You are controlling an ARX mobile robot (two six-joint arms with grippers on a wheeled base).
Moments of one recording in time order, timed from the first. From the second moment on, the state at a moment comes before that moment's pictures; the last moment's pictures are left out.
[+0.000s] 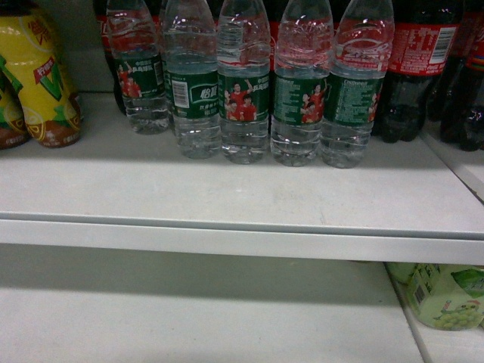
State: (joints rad) left arm 0.00 0.01 0.01 0.00 0.00 0.00; right arm 0.09 0.58 0.36 0.17 0.10 0.19
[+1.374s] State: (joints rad) left arm 0.00 0.01 0.01 -0.01 0.00 0.00; right arm 0.08 0.57 0.36 0.12 0.06 0.21
